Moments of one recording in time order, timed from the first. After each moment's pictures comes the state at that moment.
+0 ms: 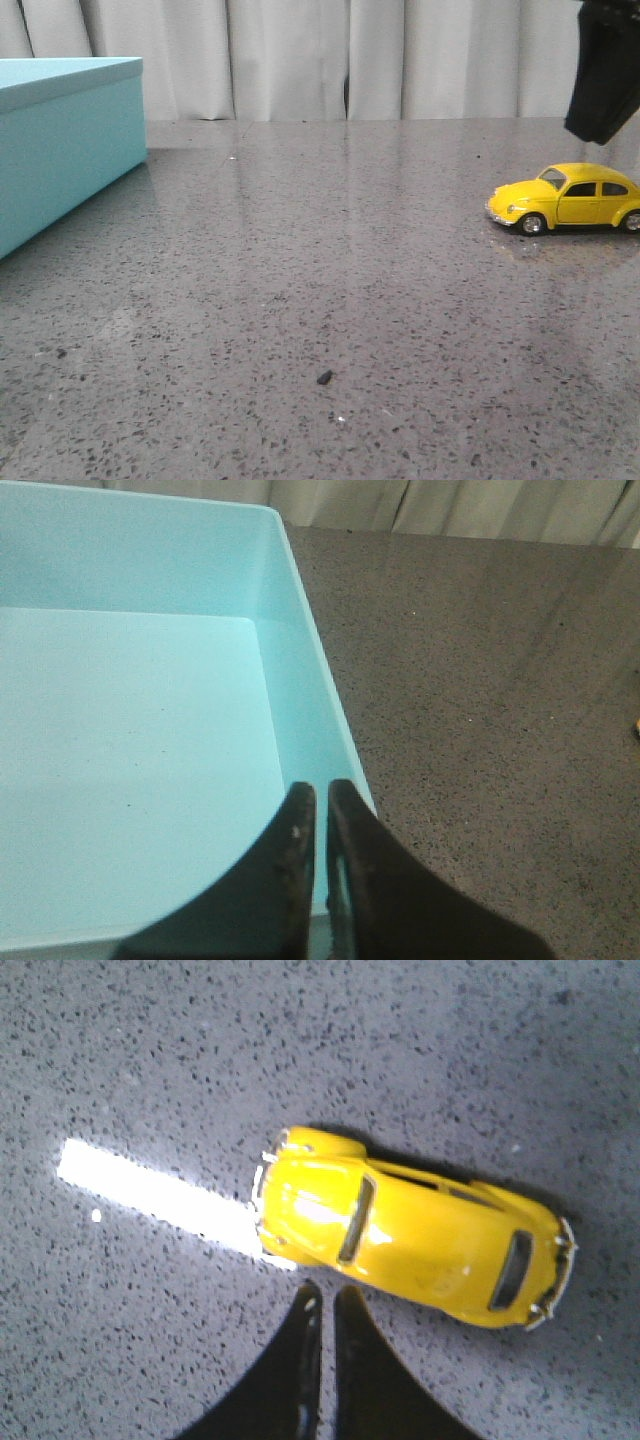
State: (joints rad) left arm -0.17 0.50 -0.58 -0.41 0.56 0.25; right arm 0.15 1.50 -1.28 0.23 1.08 -0.19
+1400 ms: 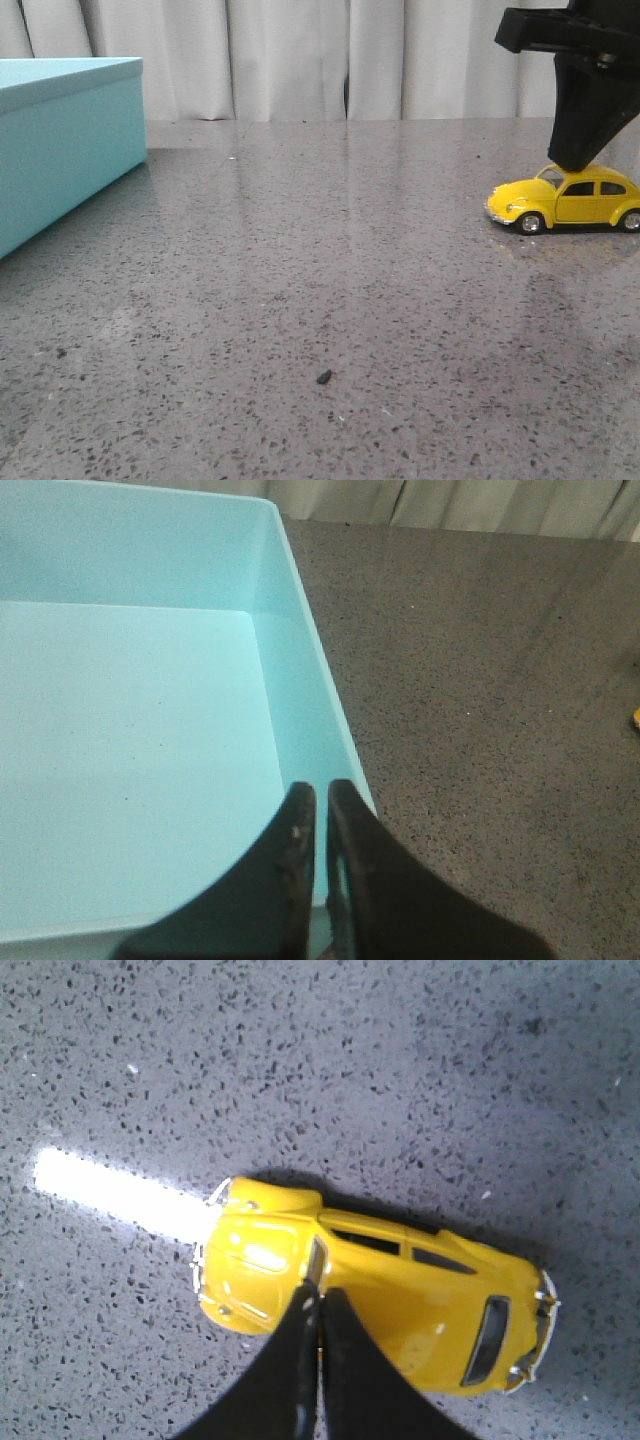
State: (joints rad) left arm -0.17 0.50 -0.58 -0.41 0.57 0.25; right arm 0.15 1.58 -1.29 0.19 1.02 -0.15
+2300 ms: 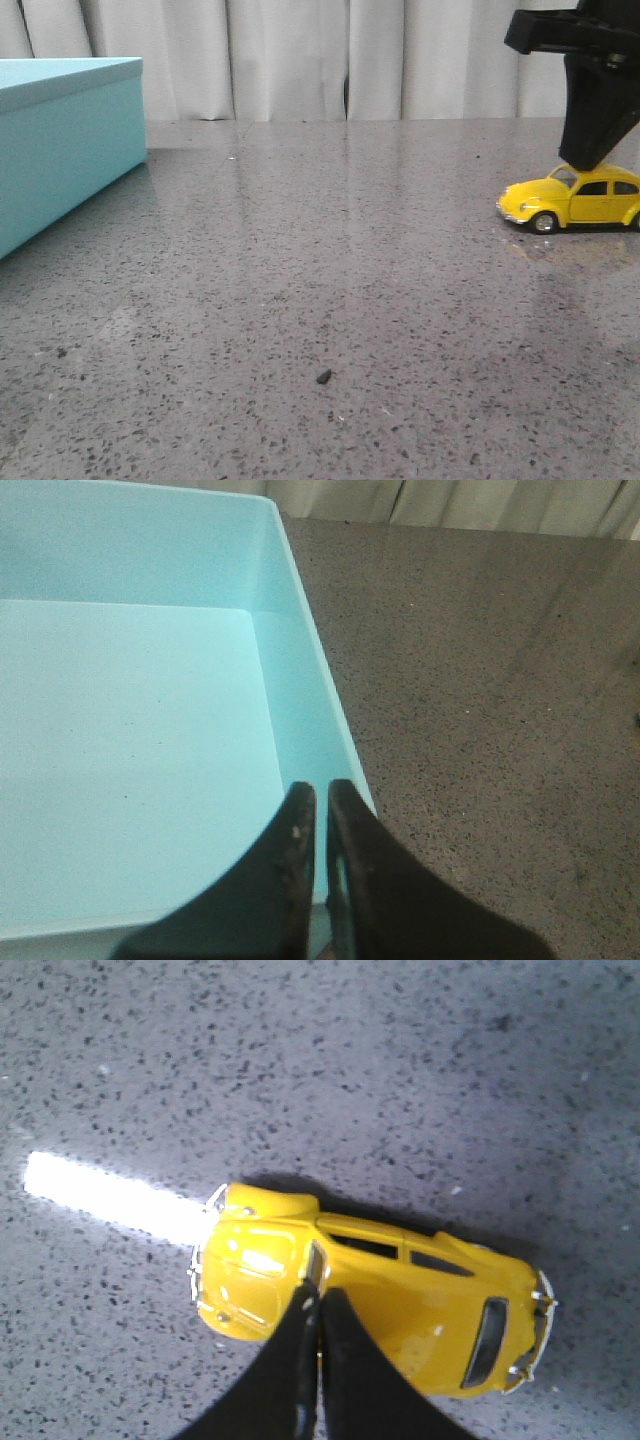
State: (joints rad) left arm -0.17 0.50 -0.58 -0.41 0.57 0.25; right arm 0.13 1.58 -1.29 0.16 1.02 -0.14
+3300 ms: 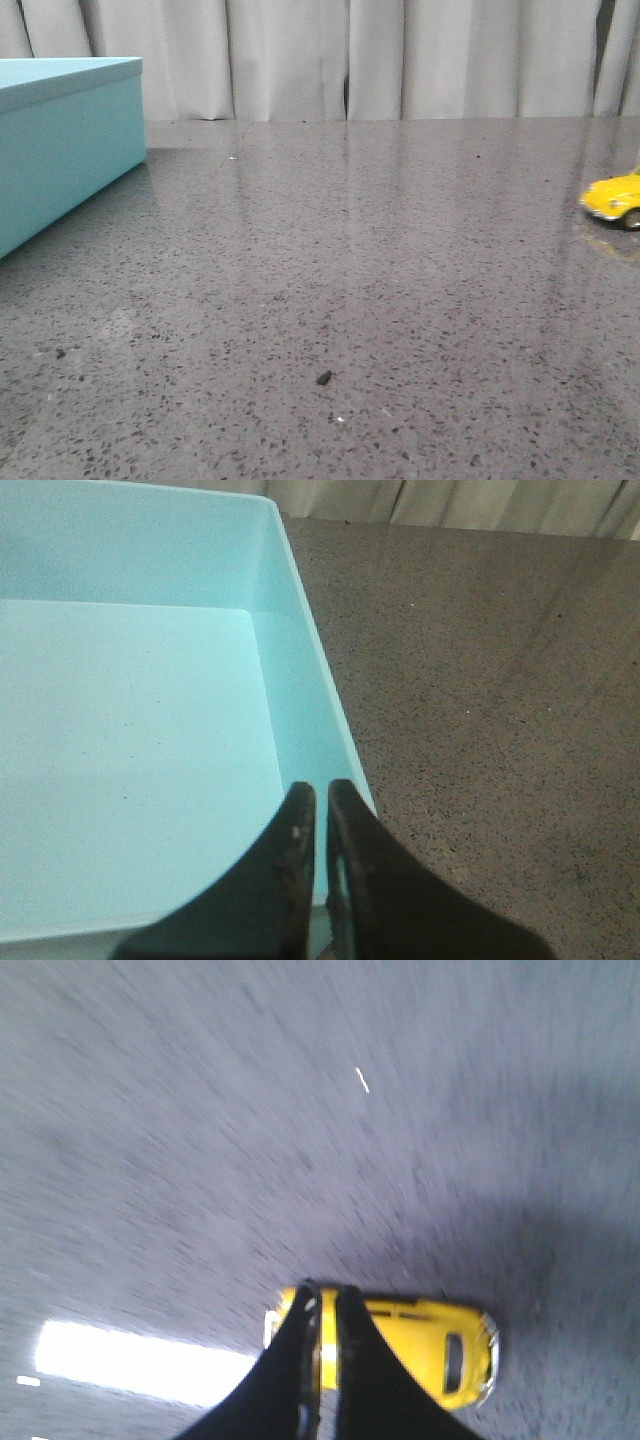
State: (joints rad) left arm -0.17 0.50 -0.58 -0.41 0.57 0.25; right arm -0.05 1.42 -1.46 0.23 1.06 -0.16
